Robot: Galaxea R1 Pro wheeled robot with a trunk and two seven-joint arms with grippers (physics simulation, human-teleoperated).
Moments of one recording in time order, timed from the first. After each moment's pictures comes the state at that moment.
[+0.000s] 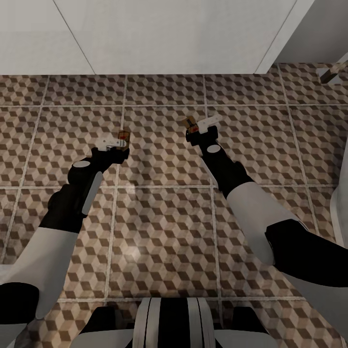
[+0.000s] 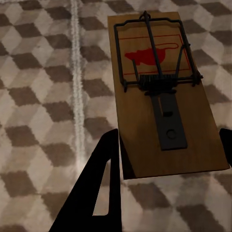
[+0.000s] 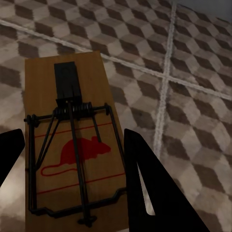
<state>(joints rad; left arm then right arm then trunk) -1.07 0.10 -0.17 -1.24 0.11 0.56 0.05 -1.42 0.17 0.23 -0.56 0.19 0.09 -0.16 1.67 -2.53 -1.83</state>
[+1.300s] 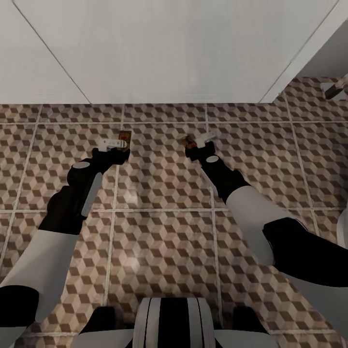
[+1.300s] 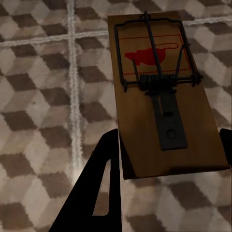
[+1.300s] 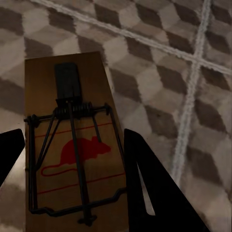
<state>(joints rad) -1.05 0.10 -0.17 -1.28 0.11 0.58 0.05 -1.42 0.17 0.22 -0.40 0.18 0.09 -0.10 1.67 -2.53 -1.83</state>
